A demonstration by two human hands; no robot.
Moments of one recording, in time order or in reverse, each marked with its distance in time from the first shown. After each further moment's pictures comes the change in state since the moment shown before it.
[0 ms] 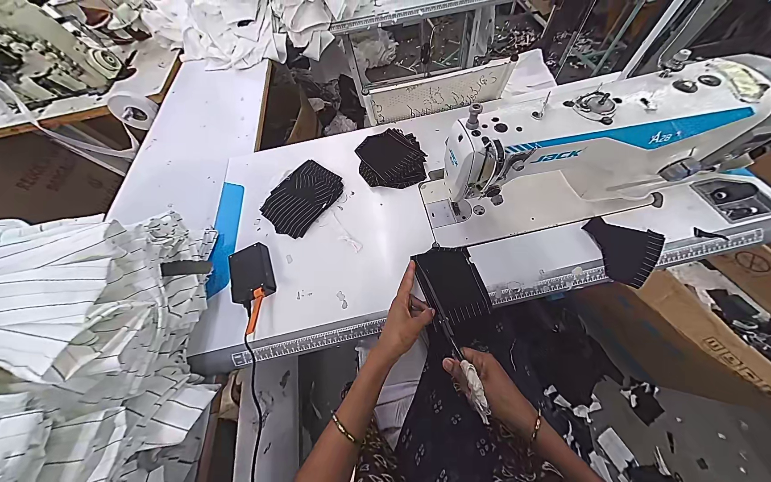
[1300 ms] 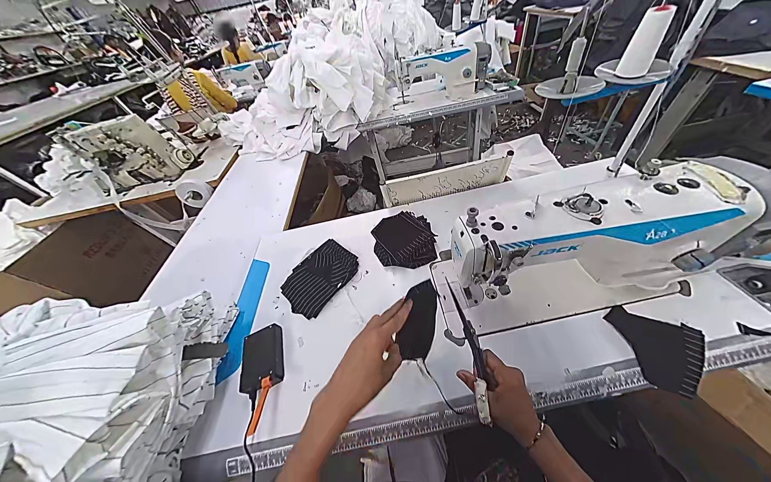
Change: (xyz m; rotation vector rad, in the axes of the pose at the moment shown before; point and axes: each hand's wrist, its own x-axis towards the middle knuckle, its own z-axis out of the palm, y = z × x) left_hand 0.015 0.134 -0.068 0.848 0.022 0.363; right_hand 0.098 -0.058 -0.046 -0.448 0.574 -0.800
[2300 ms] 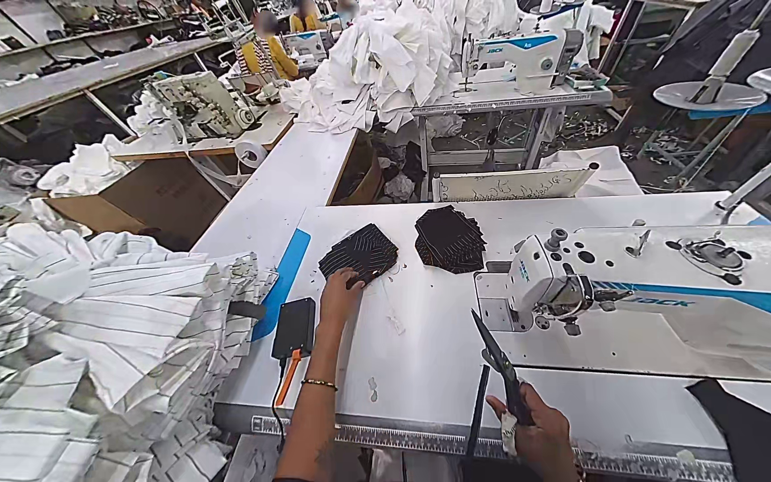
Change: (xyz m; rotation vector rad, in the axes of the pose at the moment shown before) left_hand 0.030 -0.207 -0.026 0.093 0.418 -0.593; right_hand 0.005 0.003 0.009 -0.275 0.078 -0.179
